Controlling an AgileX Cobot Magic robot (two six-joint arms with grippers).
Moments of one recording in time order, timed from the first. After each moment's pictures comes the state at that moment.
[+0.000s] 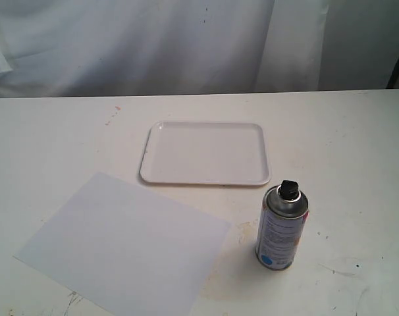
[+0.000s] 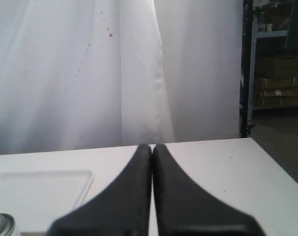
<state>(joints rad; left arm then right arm) 0.03 0.00 -0.01 -0.07 0.26 0.15 0.10 0.01 0.00 0.15 0.02 -0.10</state>
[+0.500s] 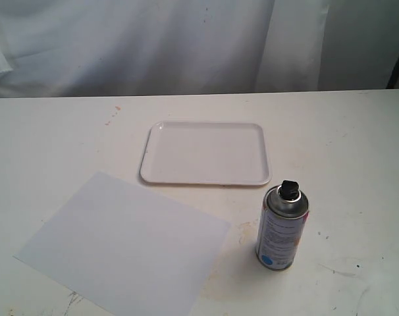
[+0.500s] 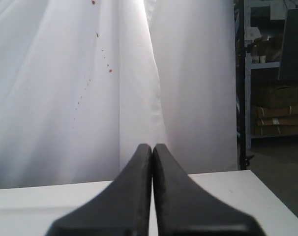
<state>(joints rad) 0.03 0.00 -0.01 -0.07 0.26 0.15 0.10 0.01 -0.01 0.15 -0.08 -0.10</state>
